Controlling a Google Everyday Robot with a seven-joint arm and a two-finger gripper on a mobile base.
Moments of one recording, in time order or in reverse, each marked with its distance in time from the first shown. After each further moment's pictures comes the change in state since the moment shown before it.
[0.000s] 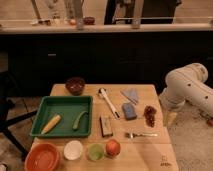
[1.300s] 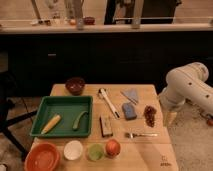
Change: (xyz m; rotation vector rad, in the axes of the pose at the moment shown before) arm -0.011 0.003 -0.004 -0.019 -0.046 -0.136
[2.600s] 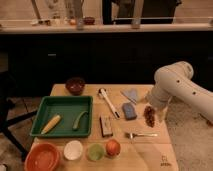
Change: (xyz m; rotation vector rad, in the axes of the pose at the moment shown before) arm -0.062 -0.026 0.015 0.031 -0.074 -0.714
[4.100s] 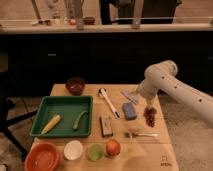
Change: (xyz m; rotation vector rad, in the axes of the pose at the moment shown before) arm 0.059 -0.062 0.051 0.102 0.067 -0.159
